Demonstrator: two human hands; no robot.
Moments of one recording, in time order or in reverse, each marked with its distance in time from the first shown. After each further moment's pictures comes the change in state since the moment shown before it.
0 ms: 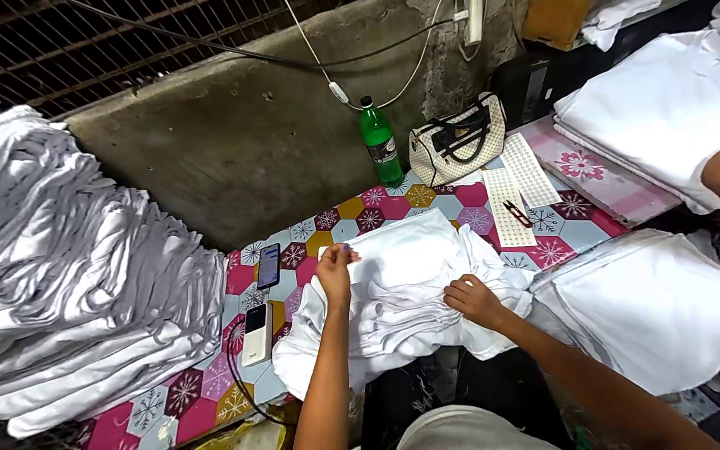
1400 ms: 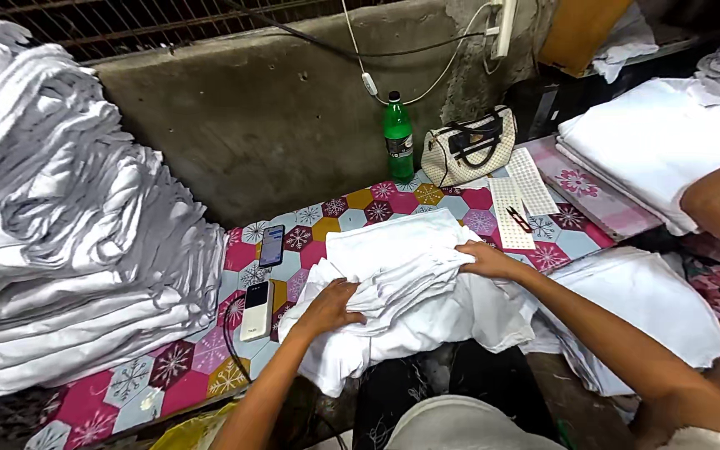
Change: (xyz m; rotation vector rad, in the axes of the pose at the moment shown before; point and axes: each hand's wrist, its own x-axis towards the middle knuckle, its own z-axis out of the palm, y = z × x) left_hand -0.036 -0.066 -0.125 0.712 -0.919 0.570; right_hand 0.097 0.049 -0.080 0.654 -0.644 0.495
